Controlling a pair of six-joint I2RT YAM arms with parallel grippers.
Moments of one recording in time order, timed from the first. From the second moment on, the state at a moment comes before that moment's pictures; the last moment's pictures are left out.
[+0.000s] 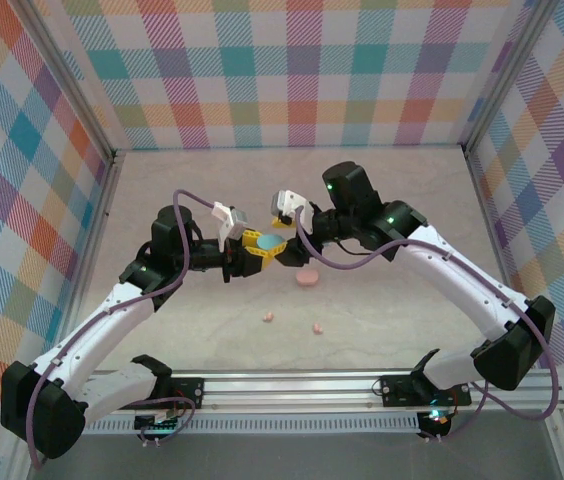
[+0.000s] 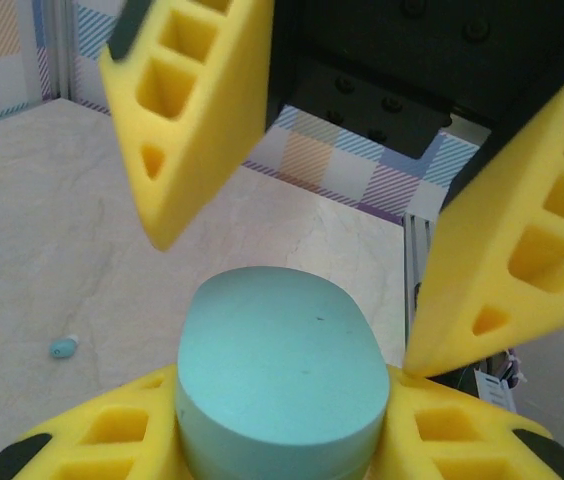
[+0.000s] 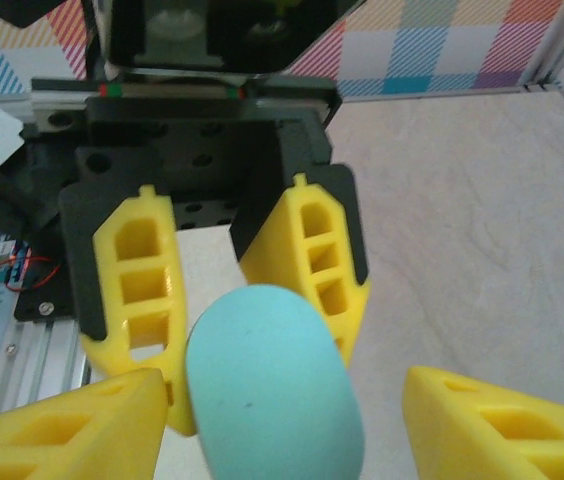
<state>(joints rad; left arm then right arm) -0.47 1.03 0.81 -0.06 0.86 -0.01 0.76 1.39 1.42 -0.66 -0.60 -0.45</state>
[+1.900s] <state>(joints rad) -0.47 0.94 0.83 -0.17 0.85 0.03 0.72 1.44 1.52 -0.77 -0.74 -0.28</state>
